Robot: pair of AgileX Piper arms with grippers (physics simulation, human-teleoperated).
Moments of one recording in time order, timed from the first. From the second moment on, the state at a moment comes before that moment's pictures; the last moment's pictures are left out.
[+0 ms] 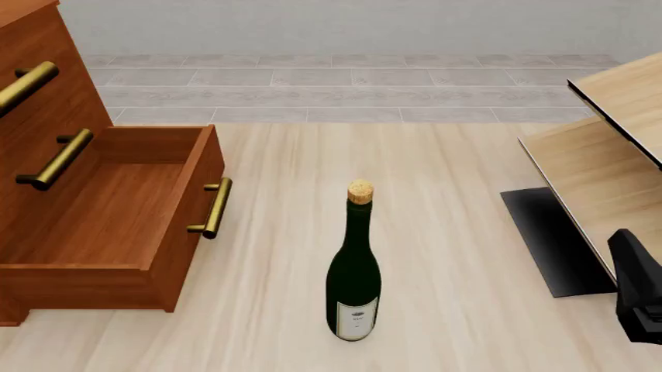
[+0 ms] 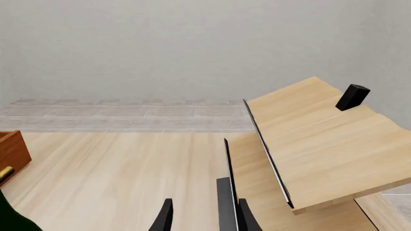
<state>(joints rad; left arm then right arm) 0.69 1.13 -1.15 0.36 -0.66 0.00 0.00 -0.01 0.00 0.00</state>
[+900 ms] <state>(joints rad) 0.69 0.92 -1.21 0.35 -0.65 0.00 0.00 -0.01 0.00 0.00</state>
